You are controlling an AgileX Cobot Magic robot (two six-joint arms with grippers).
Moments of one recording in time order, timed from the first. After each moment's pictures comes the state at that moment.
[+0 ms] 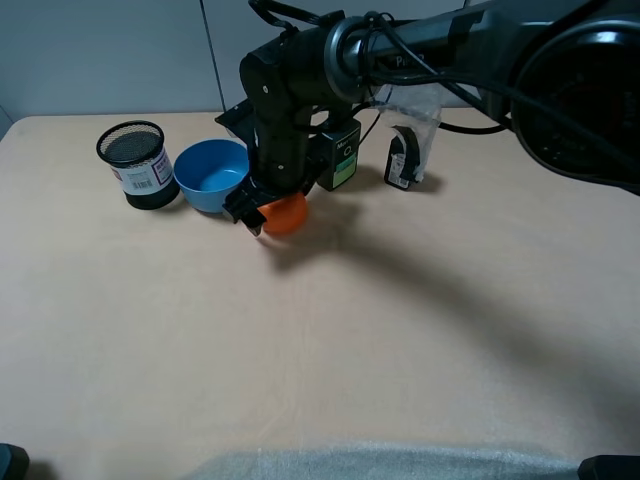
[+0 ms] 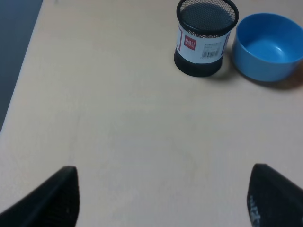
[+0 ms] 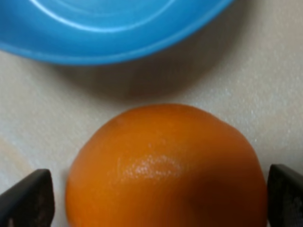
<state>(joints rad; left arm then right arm) -0.01 -0.01 -0.50 0.09 1.05 -0.05 0.83 2.36 -1.78 -0.02 0.88 0.01</state>
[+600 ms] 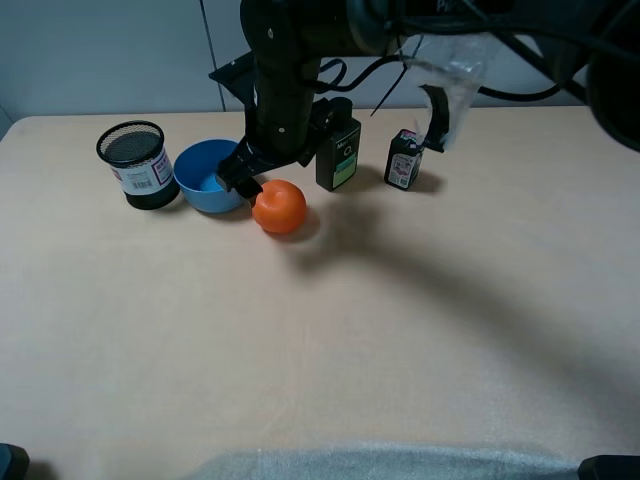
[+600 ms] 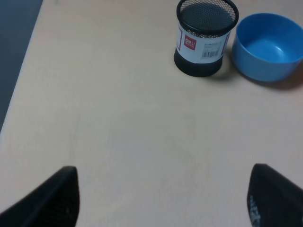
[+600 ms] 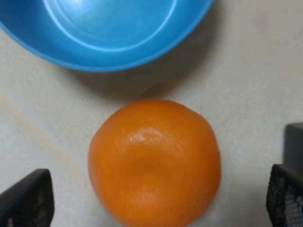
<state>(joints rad) -0.01 -0.01 -0.50 0.09 1.05 -0.05 0.83 2.24 -1.78 -0.02 0.93 0.02</state>
